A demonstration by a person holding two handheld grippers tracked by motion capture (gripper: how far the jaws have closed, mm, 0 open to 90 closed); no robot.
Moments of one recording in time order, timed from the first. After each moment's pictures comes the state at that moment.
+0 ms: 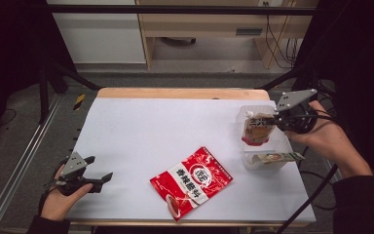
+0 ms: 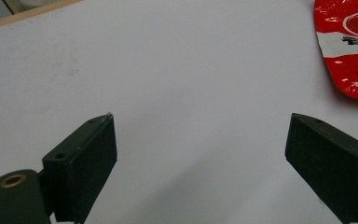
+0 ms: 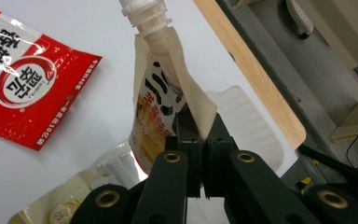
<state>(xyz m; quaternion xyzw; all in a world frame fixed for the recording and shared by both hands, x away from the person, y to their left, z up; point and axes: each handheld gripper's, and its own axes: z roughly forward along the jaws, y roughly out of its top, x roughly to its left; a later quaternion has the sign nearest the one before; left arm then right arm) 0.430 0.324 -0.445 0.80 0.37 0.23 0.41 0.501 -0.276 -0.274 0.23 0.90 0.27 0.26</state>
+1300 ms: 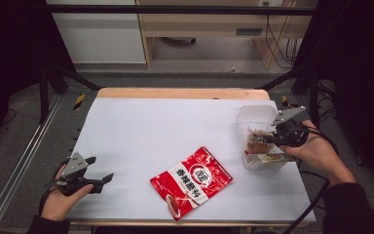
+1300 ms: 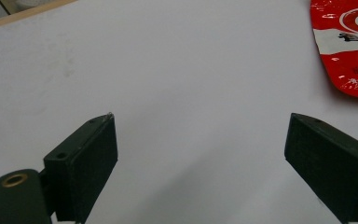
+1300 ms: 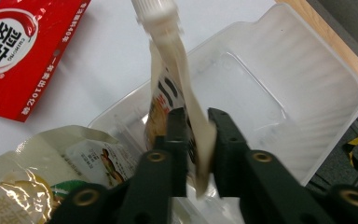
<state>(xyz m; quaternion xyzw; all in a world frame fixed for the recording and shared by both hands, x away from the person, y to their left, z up) 0.429 0.323 -0.445 0.81 0.36 0.23 0.41 0.513 -0.294 -0.347 0.30 0.90 0.24 0.20</state>
